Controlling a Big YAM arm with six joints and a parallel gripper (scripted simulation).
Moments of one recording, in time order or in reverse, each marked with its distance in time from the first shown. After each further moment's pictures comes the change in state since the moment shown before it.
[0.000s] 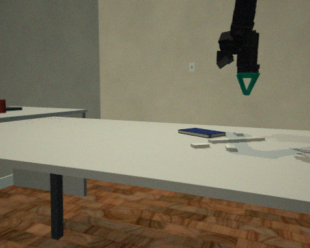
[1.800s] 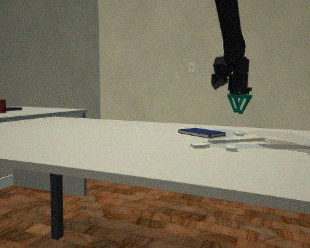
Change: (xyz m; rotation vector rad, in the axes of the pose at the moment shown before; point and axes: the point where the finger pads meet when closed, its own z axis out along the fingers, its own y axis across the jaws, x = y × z) arm -0.018 -0.107 0.073 -0.003 -0.004 -0.208
